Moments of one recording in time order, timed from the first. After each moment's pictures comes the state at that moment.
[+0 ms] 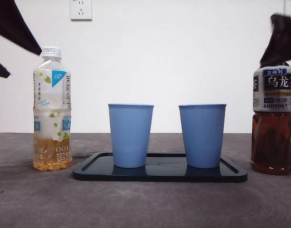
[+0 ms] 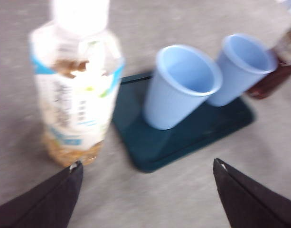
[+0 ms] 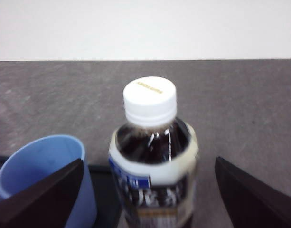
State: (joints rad) left arm -0.26 0.82 0.67 -0.44 0.35 -0.05; right arm 0.32 0.72 0.35 0.17 0.10 0.17
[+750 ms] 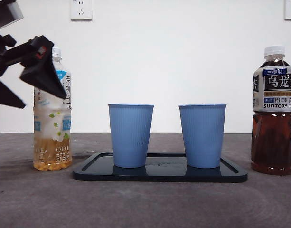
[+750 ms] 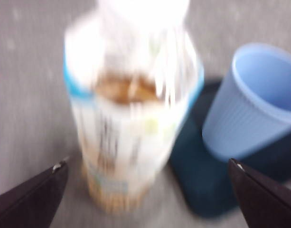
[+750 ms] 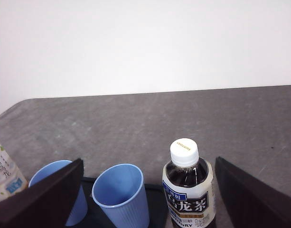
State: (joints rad) left arm -0.31 1.10 0.58 0.01 0.15 -0.04; right arm 0.34 0.40 0.66 -0.39 0.00 0.24
